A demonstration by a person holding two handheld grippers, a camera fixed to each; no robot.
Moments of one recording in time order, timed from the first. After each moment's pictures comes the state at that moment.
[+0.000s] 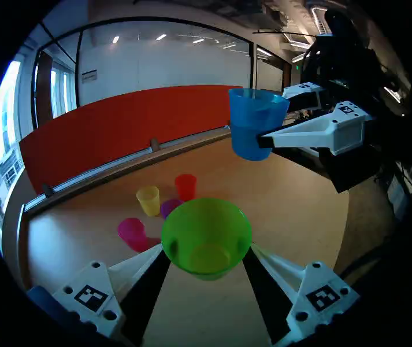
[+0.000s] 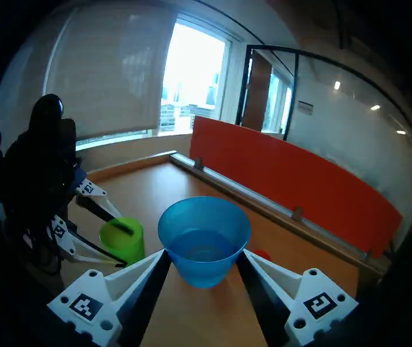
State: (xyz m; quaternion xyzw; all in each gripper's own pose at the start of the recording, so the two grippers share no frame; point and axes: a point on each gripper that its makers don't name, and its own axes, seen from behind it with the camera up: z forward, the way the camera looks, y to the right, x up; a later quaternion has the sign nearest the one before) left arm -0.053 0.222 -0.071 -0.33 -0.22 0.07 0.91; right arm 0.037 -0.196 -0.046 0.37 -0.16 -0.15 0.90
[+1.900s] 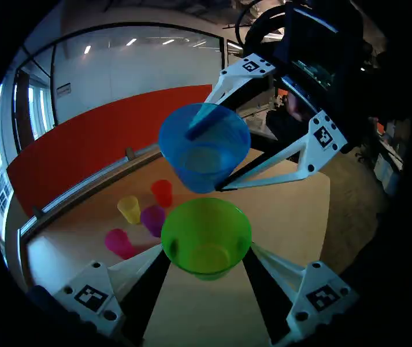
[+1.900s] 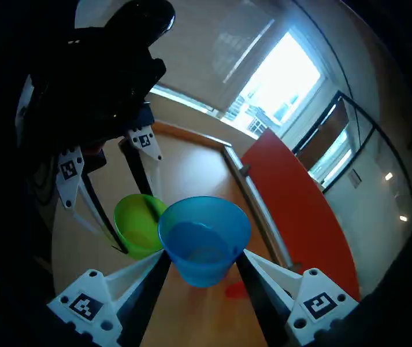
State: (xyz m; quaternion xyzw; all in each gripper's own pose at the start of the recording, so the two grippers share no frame) left arm -0.033 0.251 -0.107 -0.40 -0.21 0.11 0.89; right arm 0.033 -0.238 -0.072 0.47 -0.09 -0.40 0.78
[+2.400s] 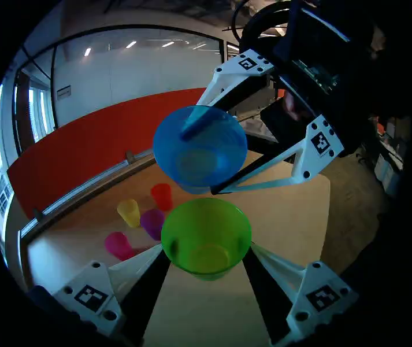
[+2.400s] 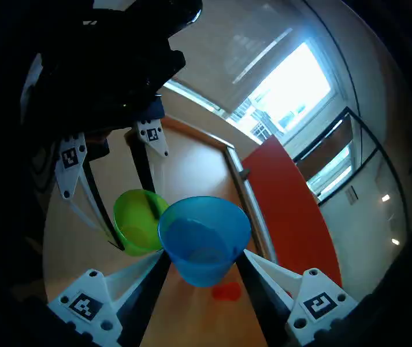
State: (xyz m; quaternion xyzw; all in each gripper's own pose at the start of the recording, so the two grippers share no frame) left arm -0.028 0.255 -0.108 -0.40 -0.20 0.11 0.89; right arm 0.039 -0.236 -0.071 0.47 -0.07 -0.45 0.76
